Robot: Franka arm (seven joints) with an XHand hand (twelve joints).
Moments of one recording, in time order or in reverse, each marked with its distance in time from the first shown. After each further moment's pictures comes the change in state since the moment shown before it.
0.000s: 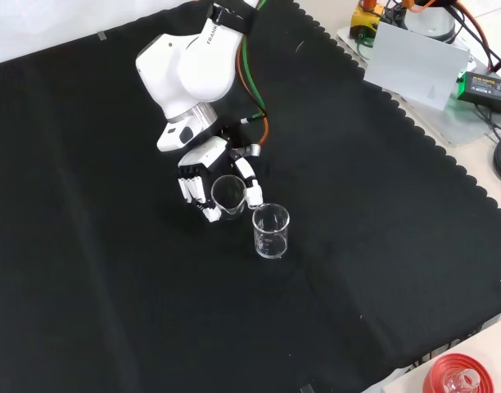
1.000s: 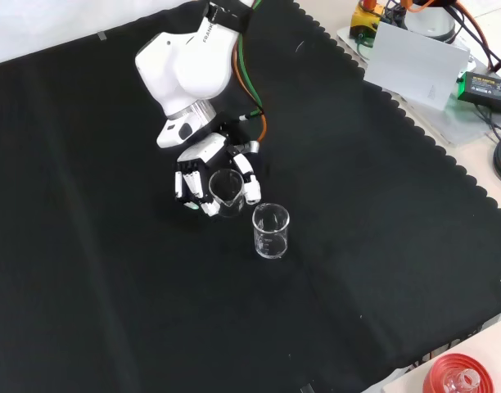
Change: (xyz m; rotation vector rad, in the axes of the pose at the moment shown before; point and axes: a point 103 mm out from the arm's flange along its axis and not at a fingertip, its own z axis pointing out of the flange) arm -0.011 -0.012 -0.004 0.001 0.015 0.002
